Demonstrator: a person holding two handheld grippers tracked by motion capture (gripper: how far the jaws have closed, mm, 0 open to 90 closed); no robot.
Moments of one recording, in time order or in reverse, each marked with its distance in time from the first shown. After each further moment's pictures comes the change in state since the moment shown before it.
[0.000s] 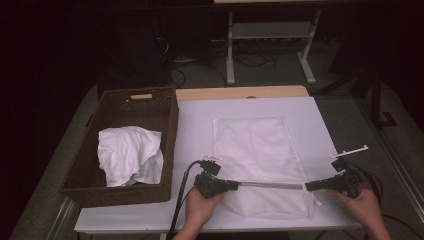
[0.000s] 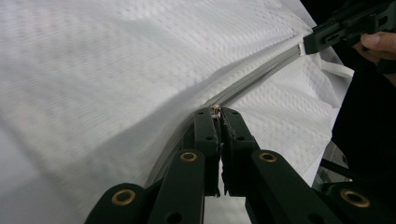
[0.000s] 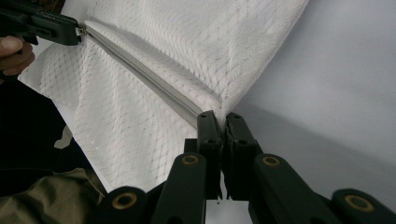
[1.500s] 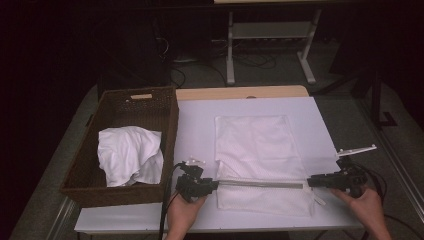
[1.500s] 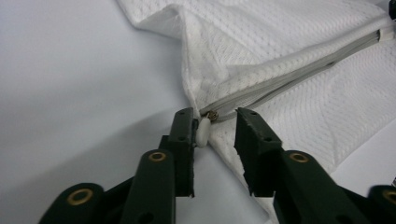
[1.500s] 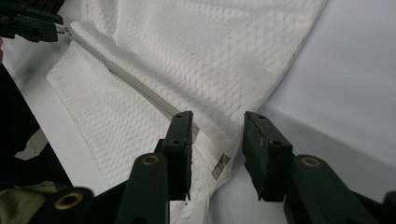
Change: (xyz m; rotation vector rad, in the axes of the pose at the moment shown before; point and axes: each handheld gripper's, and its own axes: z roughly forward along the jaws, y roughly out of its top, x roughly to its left) left arm 0.006 -0.015 -0.037 -0.037 0.268 0.063; right arm 0.005 -0.001 -0.011 -0.108 -0.076 -0.108
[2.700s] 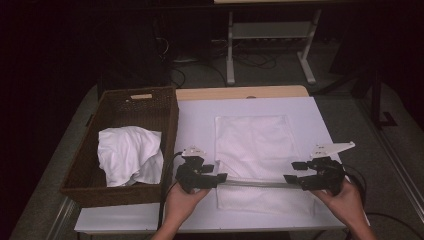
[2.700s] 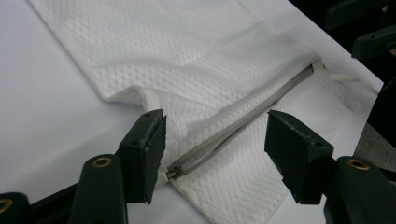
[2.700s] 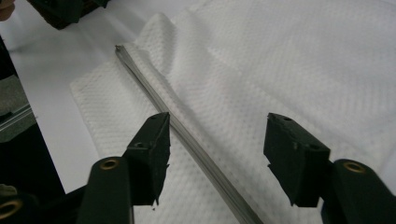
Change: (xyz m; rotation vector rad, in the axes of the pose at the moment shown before) left arm -0.003 0.030 -0.019 -0.096 -0.131 0.096; right arm 0.085 0.033 0.018 -0.099 -0.089 -0.398
